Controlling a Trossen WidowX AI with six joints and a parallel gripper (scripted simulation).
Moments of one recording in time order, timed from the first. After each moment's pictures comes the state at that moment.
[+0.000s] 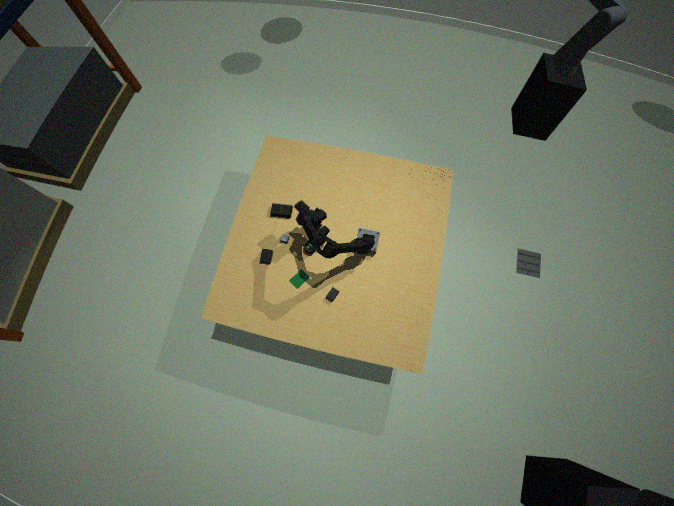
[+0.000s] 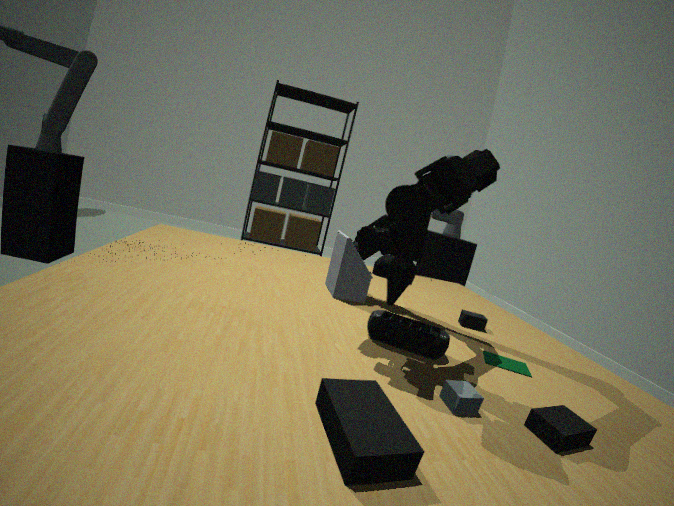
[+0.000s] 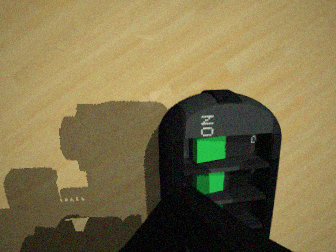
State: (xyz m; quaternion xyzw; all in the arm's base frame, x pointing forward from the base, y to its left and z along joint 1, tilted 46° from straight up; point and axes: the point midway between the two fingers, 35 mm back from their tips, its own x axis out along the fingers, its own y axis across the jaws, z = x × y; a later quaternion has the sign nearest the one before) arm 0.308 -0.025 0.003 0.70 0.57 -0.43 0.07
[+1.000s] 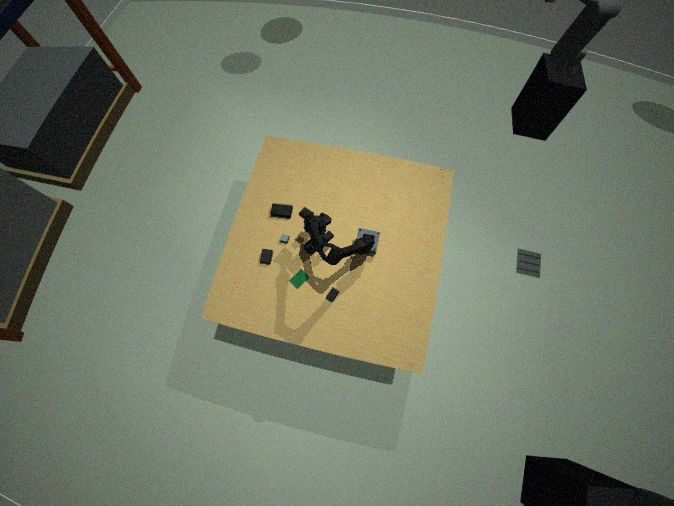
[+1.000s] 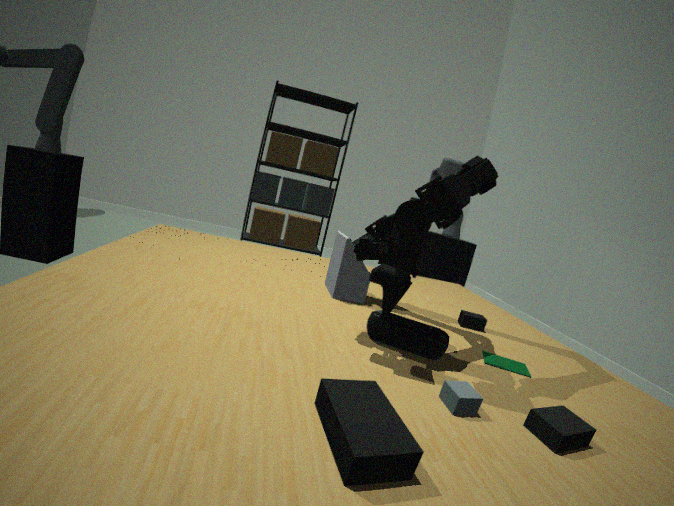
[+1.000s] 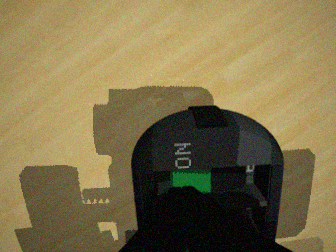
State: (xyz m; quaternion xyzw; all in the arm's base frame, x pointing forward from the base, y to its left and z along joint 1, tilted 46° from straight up) arm 0.290 0.000 -0.010 0.73 0.53 -0.43 0.08
